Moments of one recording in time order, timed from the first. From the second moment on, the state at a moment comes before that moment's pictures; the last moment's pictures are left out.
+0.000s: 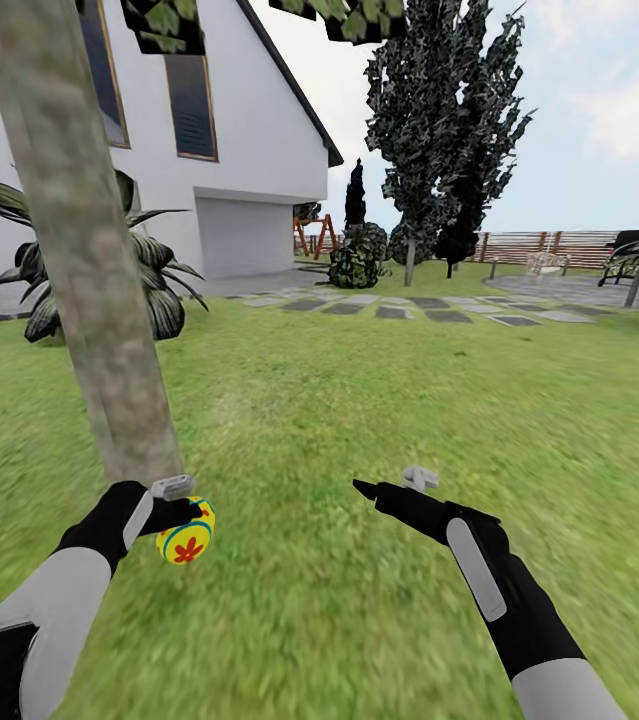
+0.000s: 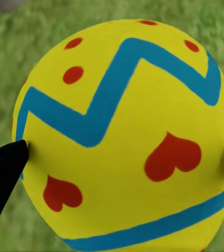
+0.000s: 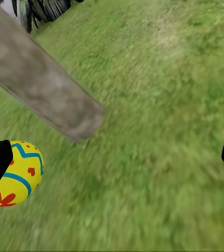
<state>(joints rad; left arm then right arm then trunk) -0.87 0.11 0.21 -0.49 -0.01 0.73 -0.08 -0.51 0.00 0.08 -1.20 -0.54 0.66 0.19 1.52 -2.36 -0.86</state>
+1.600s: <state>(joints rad) -0.87 0.11 0.21 -0.48 -0.01 0.57 -0.07 -0.51 0.00 0.08 -1.20 -0.54 0.66 0.20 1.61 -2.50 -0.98</state>
